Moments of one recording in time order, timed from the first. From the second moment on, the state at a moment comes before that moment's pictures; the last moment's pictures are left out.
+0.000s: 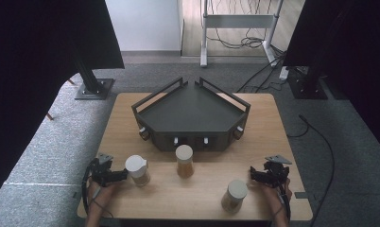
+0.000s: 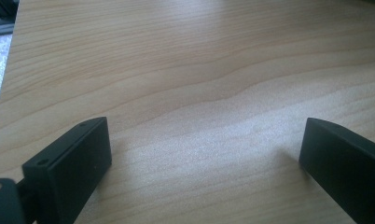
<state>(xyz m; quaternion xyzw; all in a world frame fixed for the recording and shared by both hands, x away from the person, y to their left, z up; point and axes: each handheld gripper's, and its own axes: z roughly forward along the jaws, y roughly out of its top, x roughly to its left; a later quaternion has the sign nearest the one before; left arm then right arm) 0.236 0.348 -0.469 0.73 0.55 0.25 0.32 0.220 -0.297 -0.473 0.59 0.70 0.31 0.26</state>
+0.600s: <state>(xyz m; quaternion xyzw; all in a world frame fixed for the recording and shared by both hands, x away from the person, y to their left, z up) 0.211 0.404 -0.466 0.72 0.51 0.21 0.41 0.221 -0.298 -0.473 0.59 0.70 0.31 0.26</state>
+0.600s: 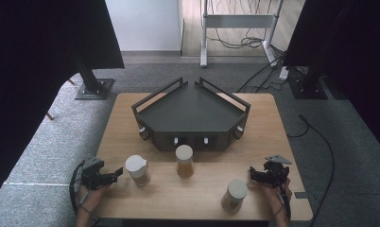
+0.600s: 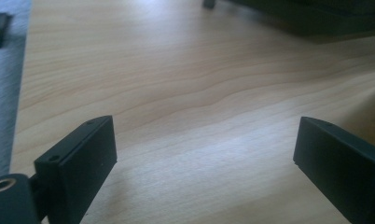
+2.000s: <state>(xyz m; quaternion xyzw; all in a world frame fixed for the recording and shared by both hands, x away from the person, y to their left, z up) 0.203 0.409 -0.471 0.76 0.29 0.19 0.55 0.221 -0.298 -0.473 0.59 0.70 0.31 0.26</state>
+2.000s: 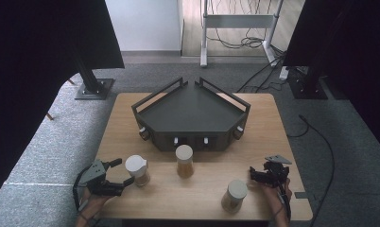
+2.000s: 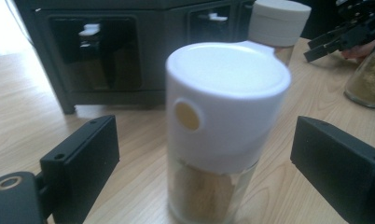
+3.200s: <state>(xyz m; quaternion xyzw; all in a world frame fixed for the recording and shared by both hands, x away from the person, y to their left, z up) 0.215 0.376 -0.470 0.75 0.30 0.20 0.55 0.221 -0.298 -0.473 0.58 0.70 0.31 0.26</state>
